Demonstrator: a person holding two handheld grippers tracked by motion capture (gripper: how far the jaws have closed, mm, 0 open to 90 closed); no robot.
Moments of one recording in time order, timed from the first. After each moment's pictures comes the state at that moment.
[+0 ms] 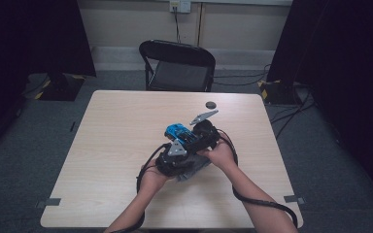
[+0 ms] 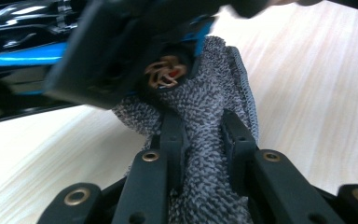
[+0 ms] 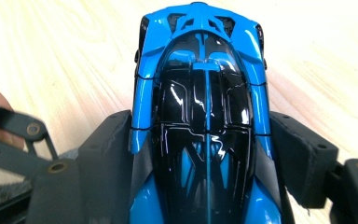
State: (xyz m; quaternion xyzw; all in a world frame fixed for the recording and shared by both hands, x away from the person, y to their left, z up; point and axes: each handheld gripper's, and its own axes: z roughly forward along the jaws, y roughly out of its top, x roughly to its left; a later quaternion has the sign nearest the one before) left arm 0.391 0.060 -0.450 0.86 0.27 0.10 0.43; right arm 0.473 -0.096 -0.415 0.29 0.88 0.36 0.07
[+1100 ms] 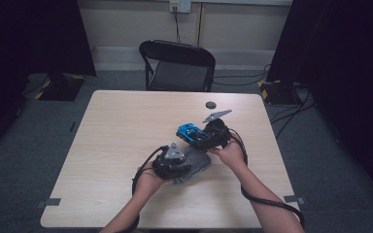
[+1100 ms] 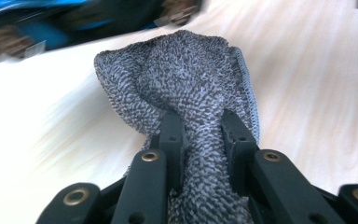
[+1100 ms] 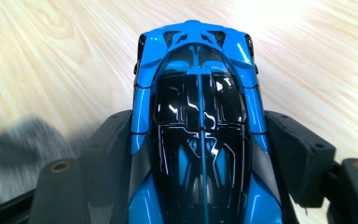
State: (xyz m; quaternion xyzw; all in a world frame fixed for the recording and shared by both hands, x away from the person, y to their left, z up) left arm 0.387 0.082 -0.450 0.86 0.28 0.11 0.41; right arm 0.481 -0.136 -0.420 0.33 0.87 0.37 0.08
